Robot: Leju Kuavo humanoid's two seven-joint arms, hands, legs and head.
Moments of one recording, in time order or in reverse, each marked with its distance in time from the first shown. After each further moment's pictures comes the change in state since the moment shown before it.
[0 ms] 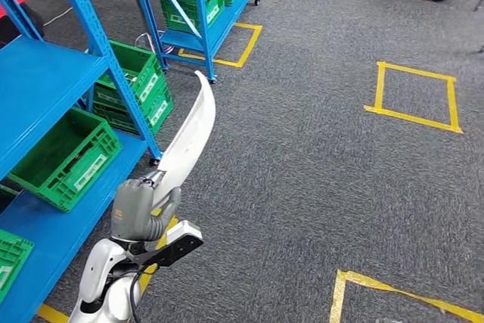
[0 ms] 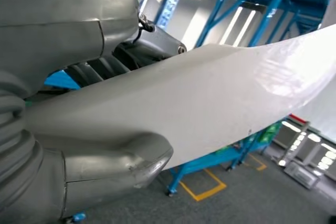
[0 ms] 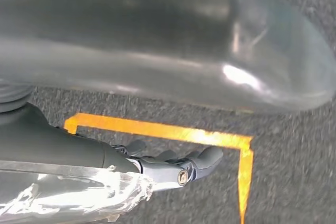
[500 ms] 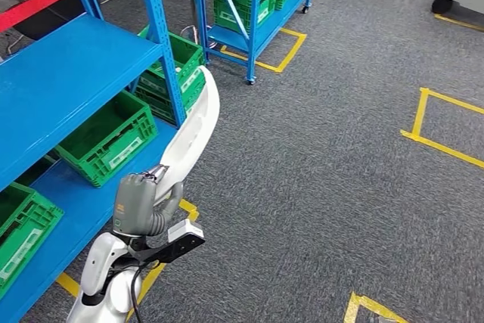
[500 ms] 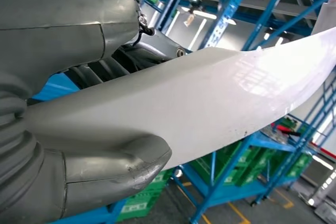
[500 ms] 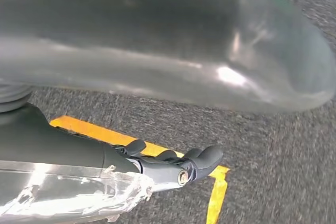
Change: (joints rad) left arm -0.030 -0.007 -0.002 0.023 -0.014 0.007 -0.033; right arm -0.007 -0.002 0.015 0.002 -0.010 0.002 0.011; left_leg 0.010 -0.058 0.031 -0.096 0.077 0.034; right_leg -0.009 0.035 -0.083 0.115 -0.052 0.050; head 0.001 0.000
